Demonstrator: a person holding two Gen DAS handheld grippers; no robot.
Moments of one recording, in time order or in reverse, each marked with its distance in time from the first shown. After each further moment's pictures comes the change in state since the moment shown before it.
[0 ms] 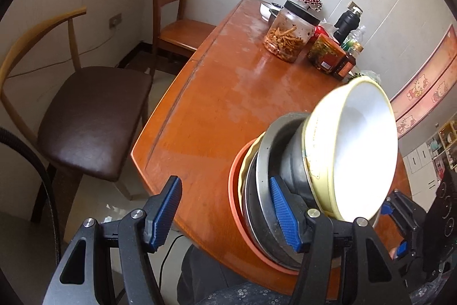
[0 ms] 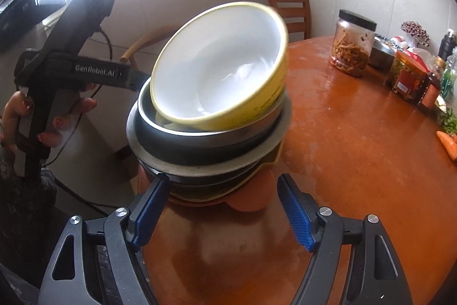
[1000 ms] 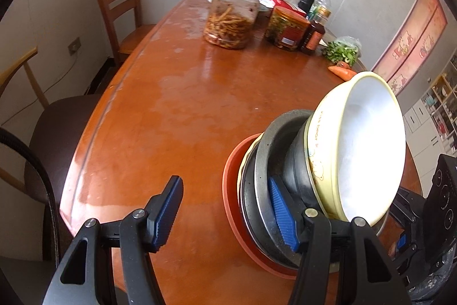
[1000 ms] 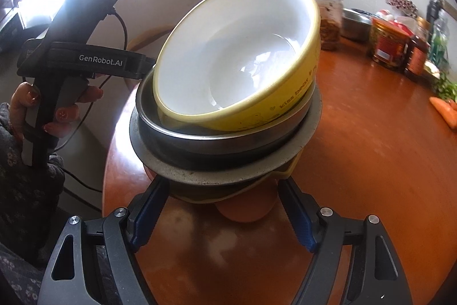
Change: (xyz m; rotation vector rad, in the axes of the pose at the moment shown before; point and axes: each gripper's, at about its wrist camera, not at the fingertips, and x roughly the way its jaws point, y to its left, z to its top) left arm 0.049 -0.097 0.031 0.208 0.058 -0.017; right arm -0.022 -0.060 -0.035 0.096 0.006 0.027
